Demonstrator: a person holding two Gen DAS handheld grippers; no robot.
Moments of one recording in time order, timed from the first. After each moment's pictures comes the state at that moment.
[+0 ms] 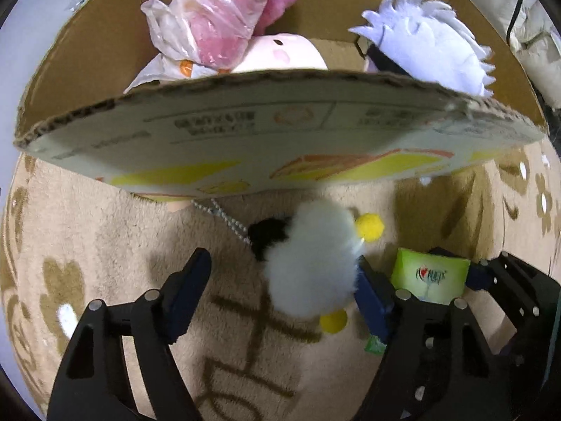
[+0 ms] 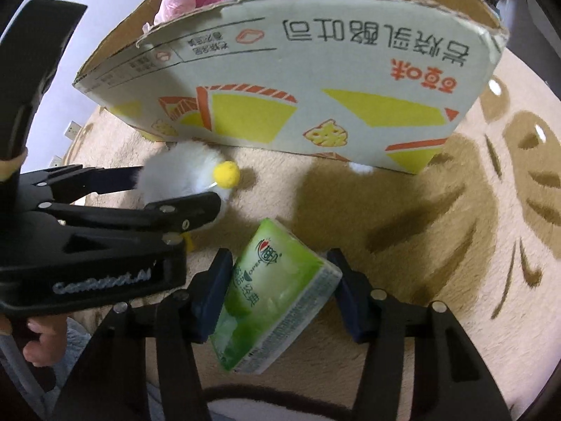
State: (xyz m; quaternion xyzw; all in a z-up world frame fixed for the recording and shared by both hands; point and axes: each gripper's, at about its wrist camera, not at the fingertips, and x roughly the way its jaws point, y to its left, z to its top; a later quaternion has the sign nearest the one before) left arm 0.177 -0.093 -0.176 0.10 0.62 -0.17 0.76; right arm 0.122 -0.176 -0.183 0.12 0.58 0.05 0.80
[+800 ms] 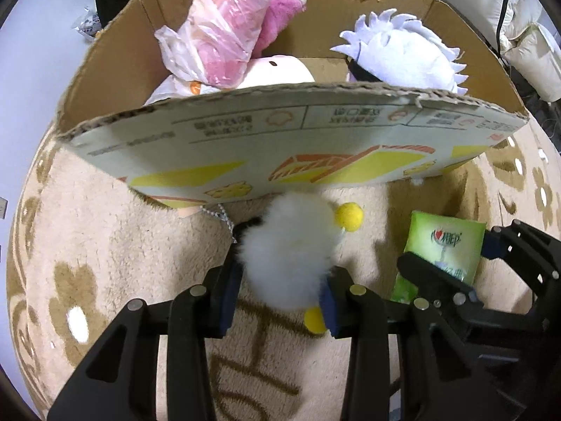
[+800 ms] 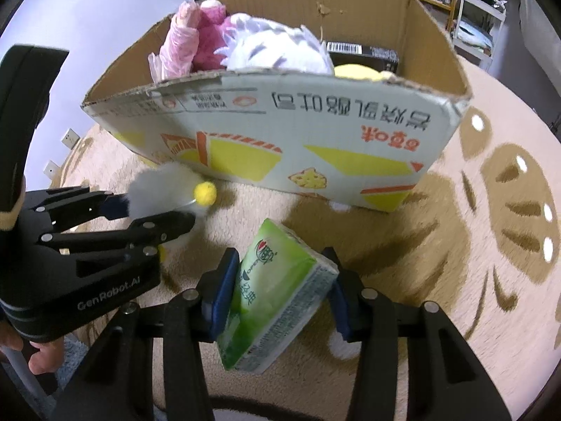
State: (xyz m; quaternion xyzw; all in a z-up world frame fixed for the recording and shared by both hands) left arm 0.155 -0.070 -0.165 0.12 0.58 -0.17 0.79; right arm 0.107 -0.208 -0.152 0.10 0.53 0.05 0.84
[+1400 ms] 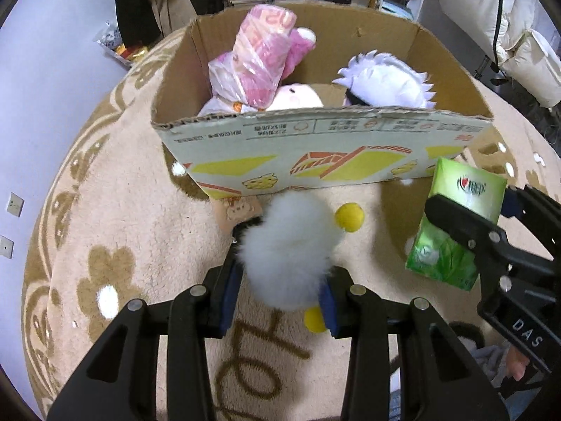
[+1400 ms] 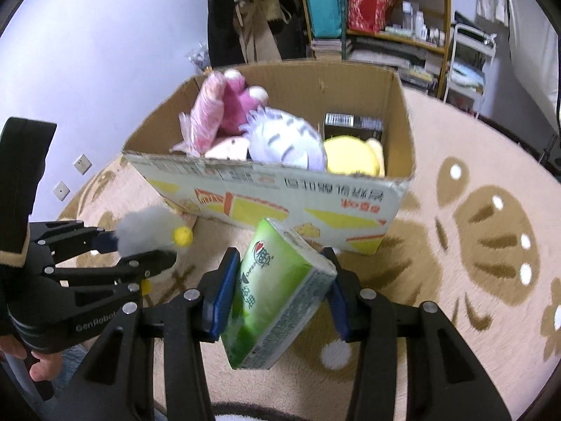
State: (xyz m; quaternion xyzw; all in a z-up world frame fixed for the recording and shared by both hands) left arm 0.105 -0.049 -0.119 0.12 0.54 -0.16 0.82; right arm 0.090 -0.212 -0.104 0.09 0.44 0.05 0.89
